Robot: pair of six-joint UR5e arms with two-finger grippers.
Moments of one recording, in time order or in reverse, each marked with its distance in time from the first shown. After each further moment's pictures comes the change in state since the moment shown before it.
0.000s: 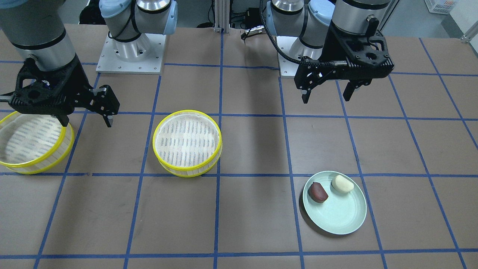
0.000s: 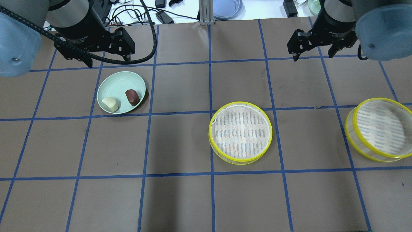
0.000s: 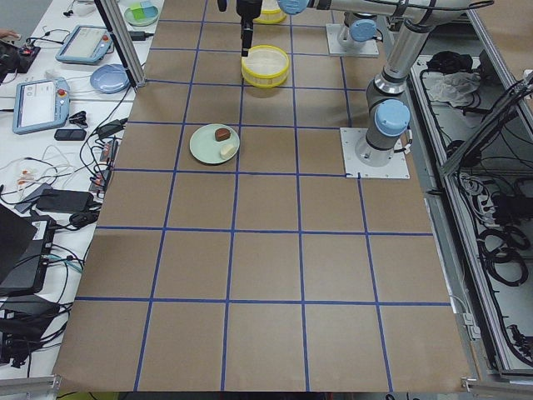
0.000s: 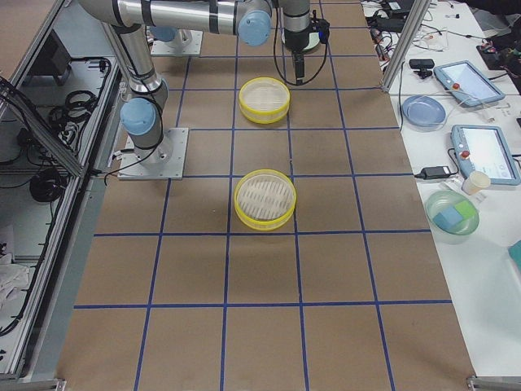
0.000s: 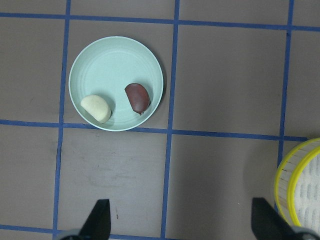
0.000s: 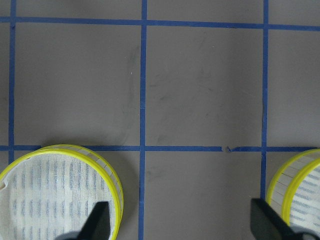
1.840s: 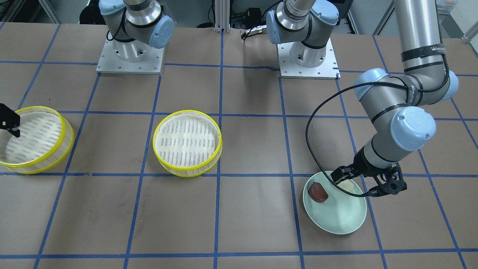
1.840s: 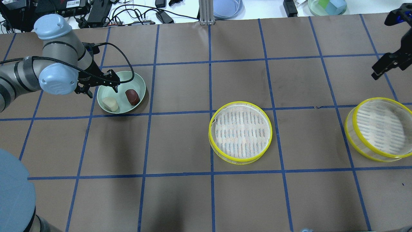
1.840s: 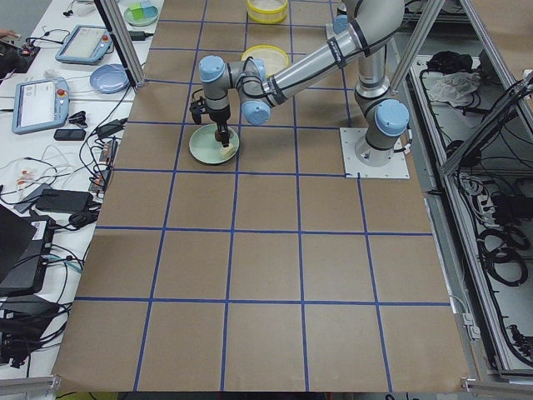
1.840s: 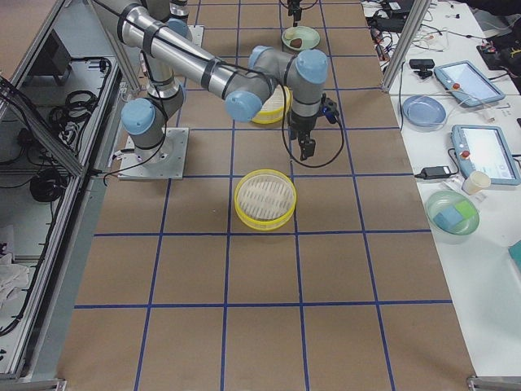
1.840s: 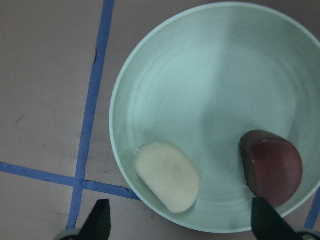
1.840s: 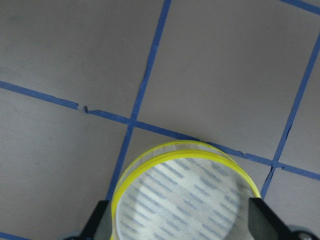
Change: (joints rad) left arm 0.273 -0.393 -0.209 0.443 -0.007 0.108; right arm -0.498 0.155 0.062 -0.107 0.003 -0.841
